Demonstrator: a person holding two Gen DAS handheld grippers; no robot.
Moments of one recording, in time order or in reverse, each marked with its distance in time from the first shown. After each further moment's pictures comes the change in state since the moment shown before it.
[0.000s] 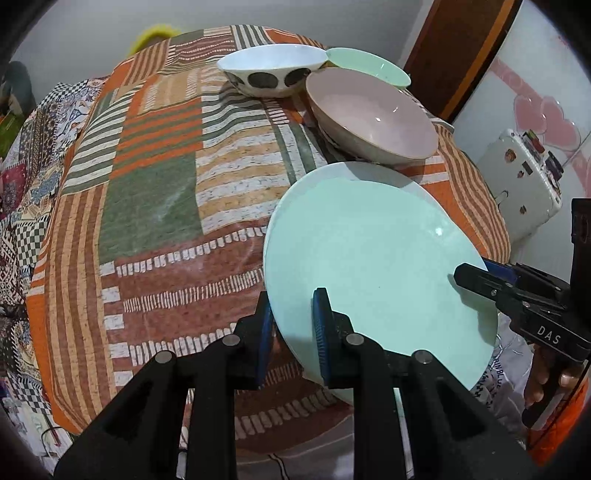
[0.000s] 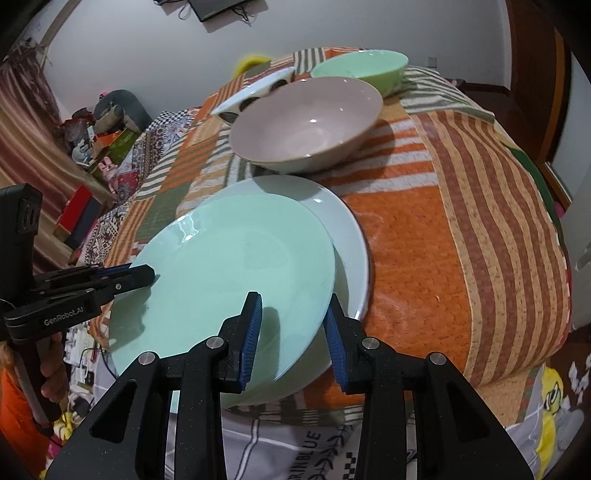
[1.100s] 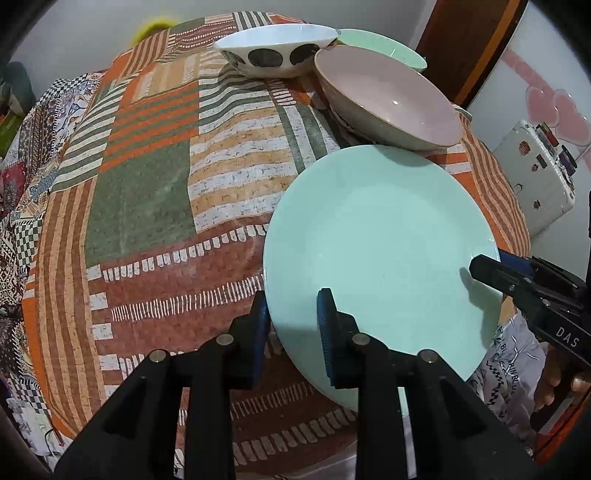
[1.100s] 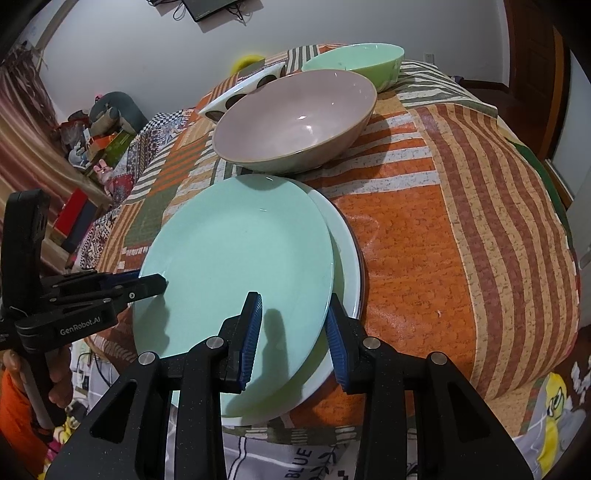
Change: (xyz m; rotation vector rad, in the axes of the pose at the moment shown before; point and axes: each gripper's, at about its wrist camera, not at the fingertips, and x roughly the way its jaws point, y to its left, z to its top) left arm 0.030 0.001 0.006 -0.003 0.041 0.034; right arm 0.008 0.000 0.007 -0.004 -0.002 -0.008
